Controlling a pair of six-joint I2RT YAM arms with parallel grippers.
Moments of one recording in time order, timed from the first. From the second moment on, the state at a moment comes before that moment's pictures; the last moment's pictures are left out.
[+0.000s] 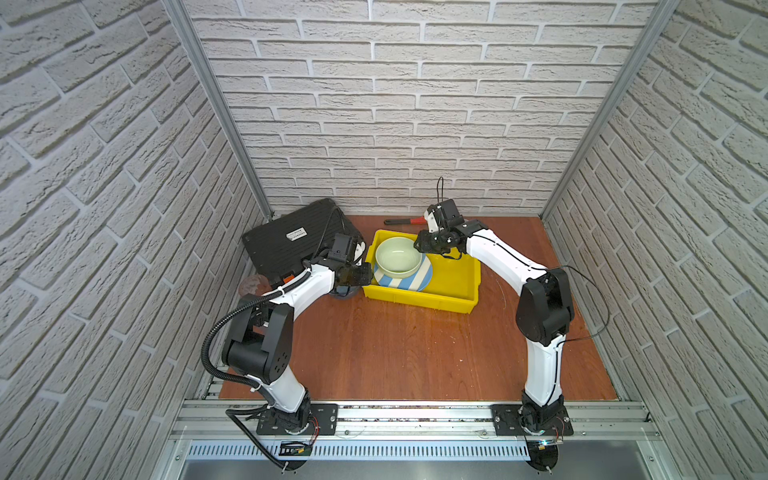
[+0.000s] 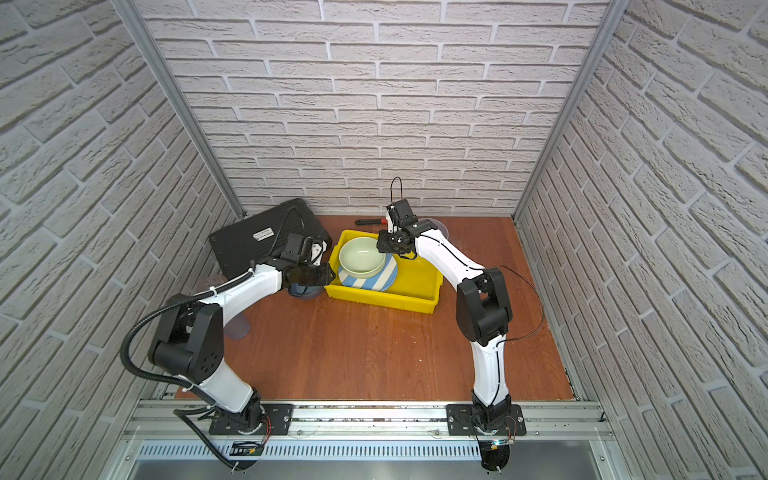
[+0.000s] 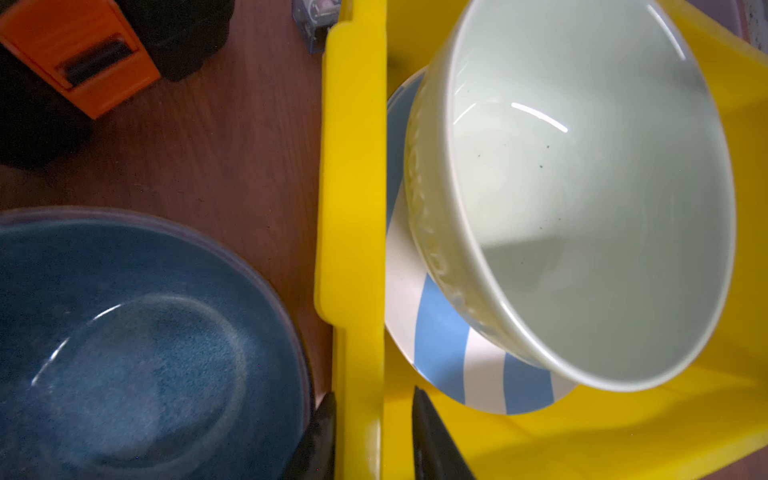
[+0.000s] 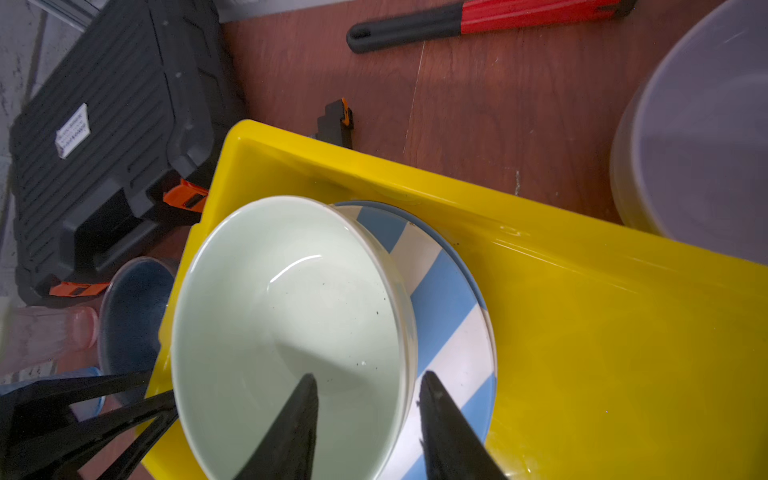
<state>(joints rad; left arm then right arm) -0.35 1.64 1.09 -0.40 0.22 -0.30 0.41 1.99 1.78 -0.69 -0.13 0.44</state>
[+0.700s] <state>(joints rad) -0.35 1.64 1.10 -0.43 0.21 -0.28 0.27 1.50 1.24 -0.80 0.05 0.34</state>
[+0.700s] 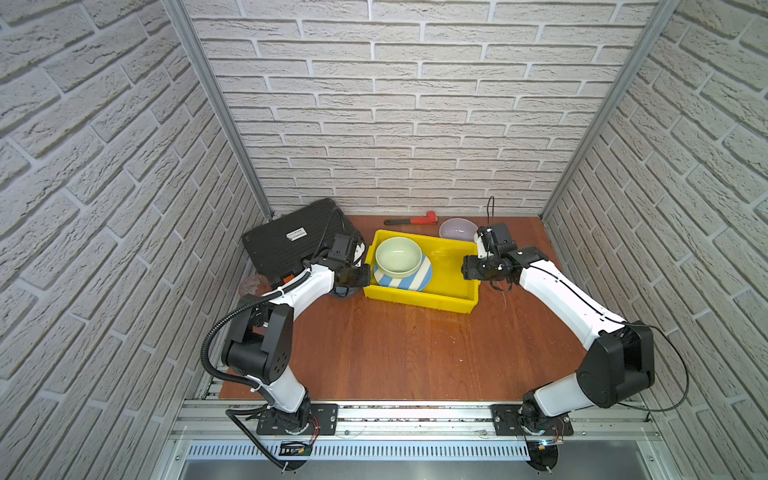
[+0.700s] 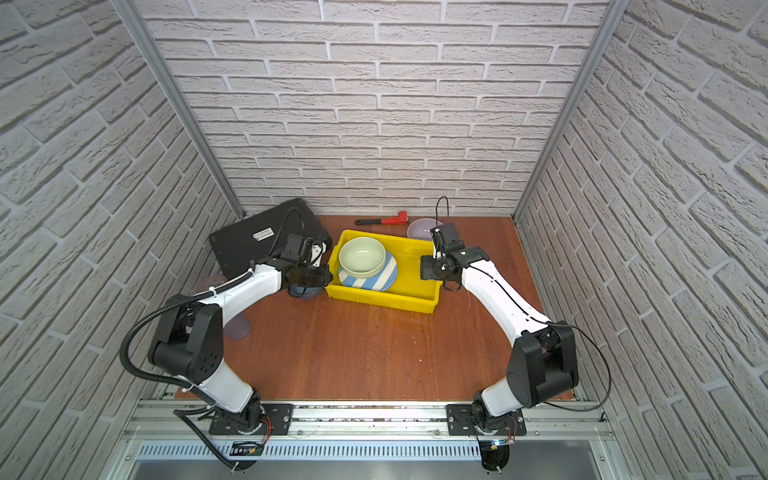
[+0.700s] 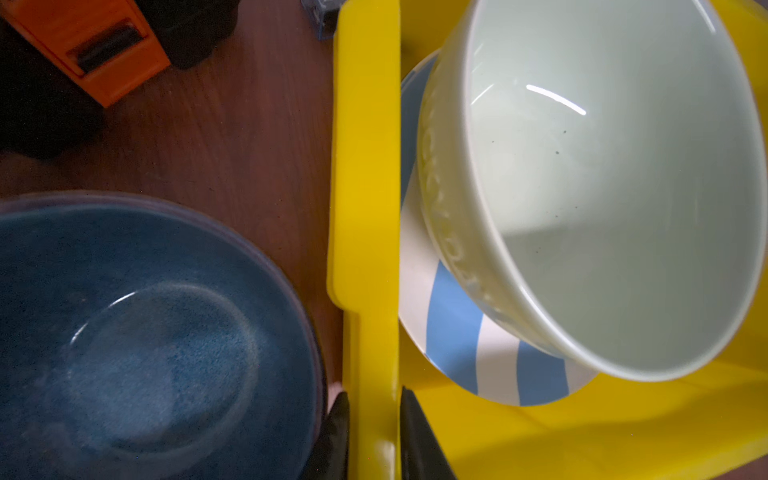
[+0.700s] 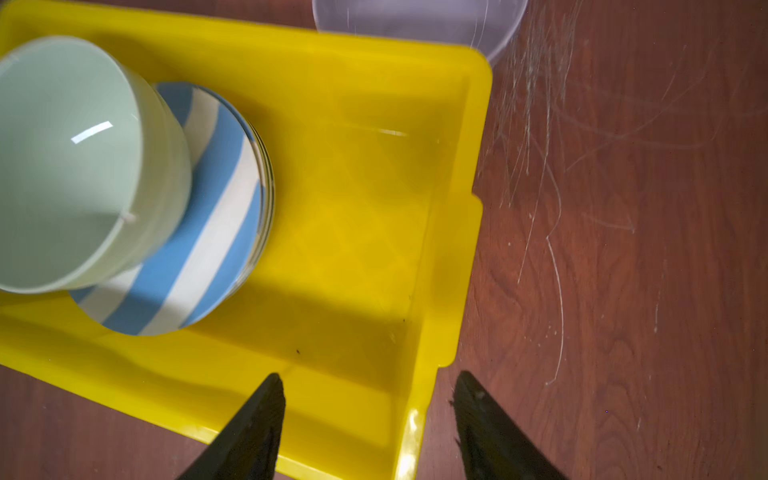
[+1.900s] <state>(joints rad) -0.51 1.48 1.01 -0.63 0.05 -0.36 0.26 1.35 0.86 -0.70 0.00 0.46</state>
